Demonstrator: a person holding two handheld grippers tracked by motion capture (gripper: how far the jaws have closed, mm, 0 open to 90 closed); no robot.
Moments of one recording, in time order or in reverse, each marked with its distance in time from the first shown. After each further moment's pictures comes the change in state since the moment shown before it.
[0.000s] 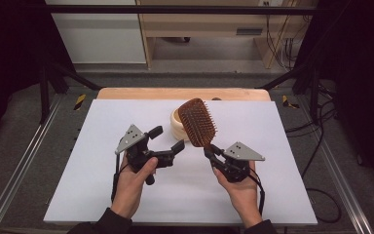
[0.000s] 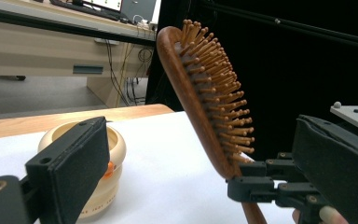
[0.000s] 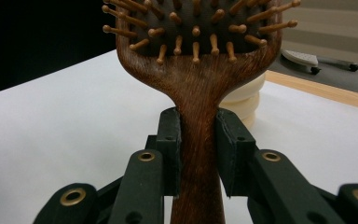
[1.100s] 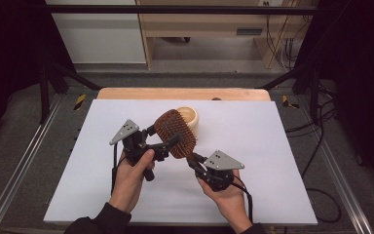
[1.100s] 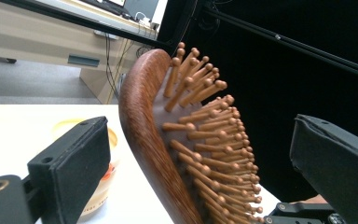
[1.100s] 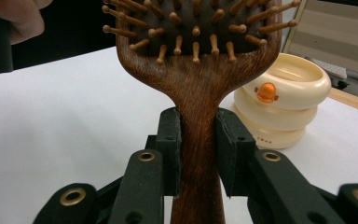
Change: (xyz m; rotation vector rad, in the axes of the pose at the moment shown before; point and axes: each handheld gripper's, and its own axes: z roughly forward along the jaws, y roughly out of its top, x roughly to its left) left arm 0.017 0.006 0.003 -0.006 -0.017 -0.125; right arm 0.041 -0.004 0.015 0.021 0.088 -0.115
